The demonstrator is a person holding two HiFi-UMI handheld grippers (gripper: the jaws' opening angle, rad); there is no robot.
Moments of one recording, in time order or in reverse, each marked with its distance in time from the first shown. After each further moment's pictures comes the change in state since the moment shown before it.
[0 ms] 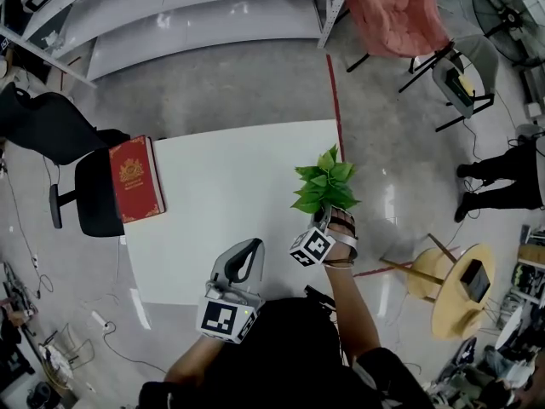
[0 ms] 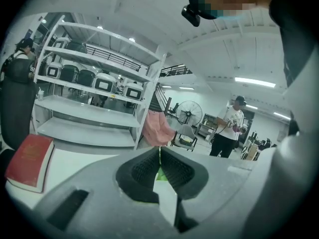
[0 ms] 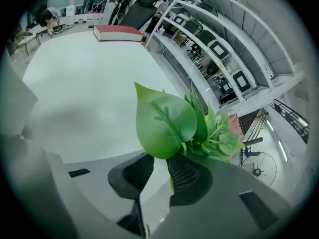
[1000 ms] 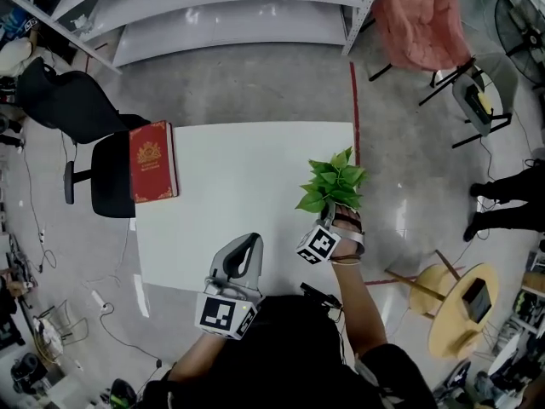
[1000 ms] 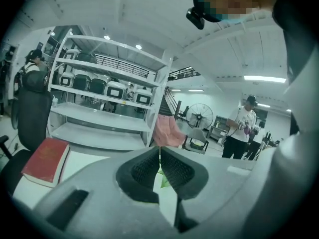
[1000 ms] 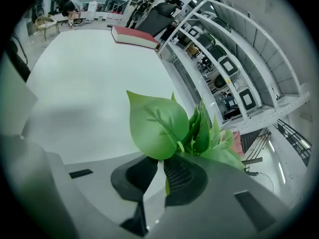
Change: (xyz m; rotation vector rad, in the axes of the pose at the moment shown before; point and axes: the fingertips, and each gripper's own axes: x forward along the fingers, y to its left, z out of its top) left arm -0.026 -0.004 0.008 -0.001 -0.052 0.146; right arm -0.004 0.006 0.009 -0.158 -0.099 0.005
